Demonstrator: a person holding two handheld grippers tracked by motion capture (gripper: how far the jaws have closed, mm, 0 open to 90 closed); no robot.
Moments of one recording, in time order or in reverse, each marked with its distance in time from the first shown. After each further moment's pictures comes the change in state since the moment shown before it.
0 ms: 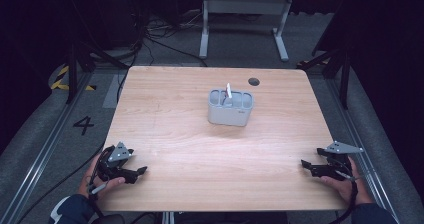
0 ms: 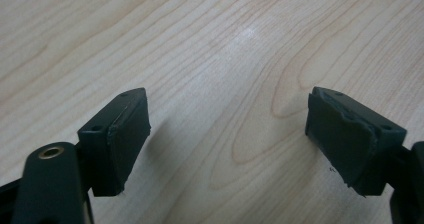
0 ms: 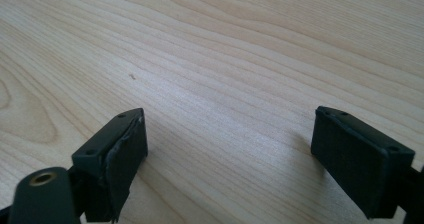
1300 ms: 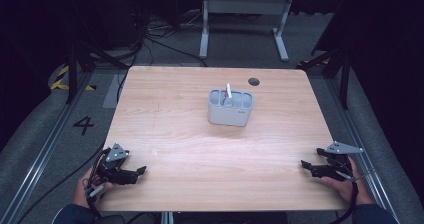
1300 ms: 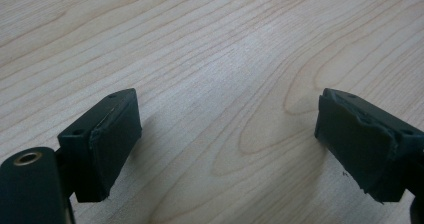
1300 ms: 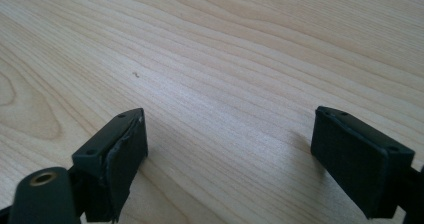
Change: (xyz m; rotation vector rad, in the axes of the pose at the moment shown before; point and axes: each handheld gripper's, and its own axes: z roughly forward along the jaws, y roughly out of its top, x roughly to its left) left arm -0.003 -0.002 0.000 0.005 0.062 -0.072; right arm 0.000 0.000 -0.001 -0.001 0.012 -0.004
